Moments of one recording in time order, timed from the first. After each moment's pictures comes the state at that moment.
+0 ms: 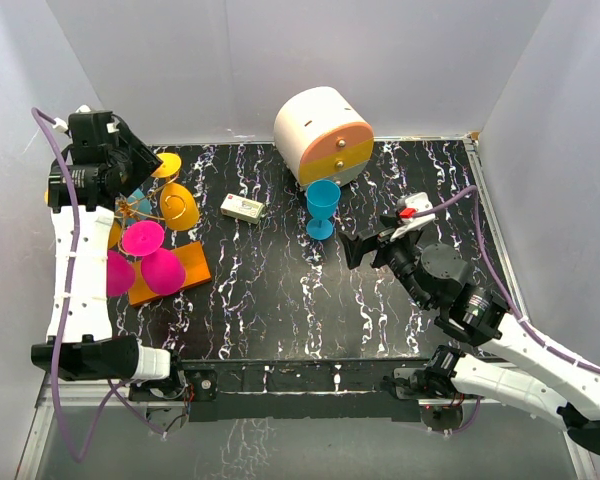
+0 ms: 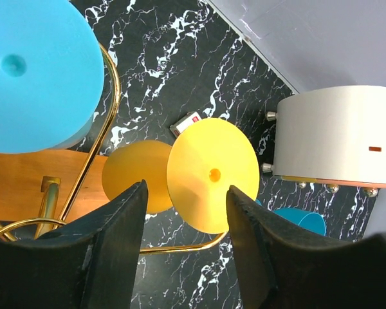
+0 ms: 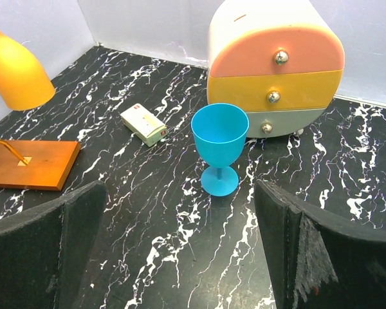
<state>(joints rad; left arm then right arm) 0.03 1.37 1.79 -1.06 -0.12 -0.67 0.92 0.71 0.80 -0.11 0.46 0.10</state>
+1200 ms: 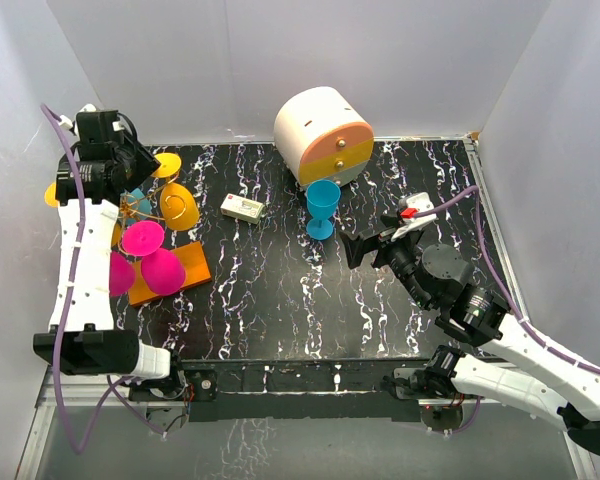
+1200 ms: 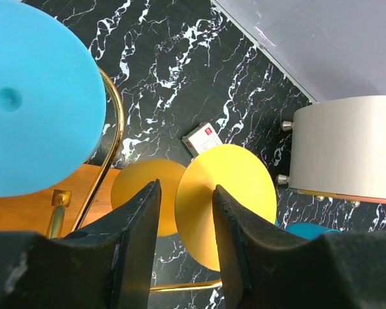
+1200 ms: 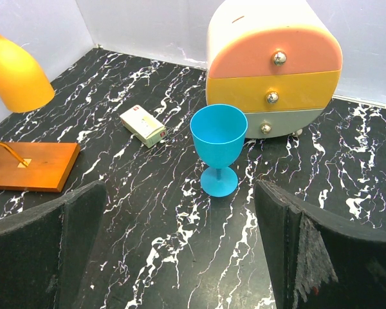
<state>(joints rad) 0.03 1.39 1.75 -0.99 -0.16 -0.64 0.92 0.70 0.80 -0.11 0.47 0.11</state>
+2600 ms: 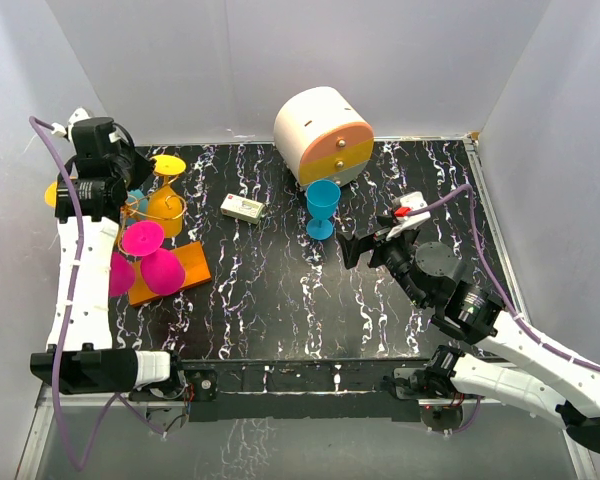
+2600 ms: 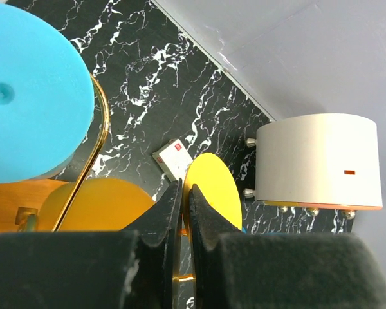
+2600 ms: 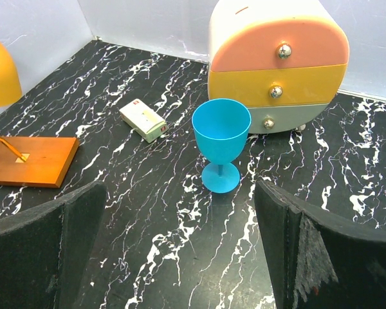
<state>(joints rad) 0.03 1.30 1.63 -0.85 -0.15 -0.70 0.92 0.73 0.80 -0.11 0.46 0.11</state>
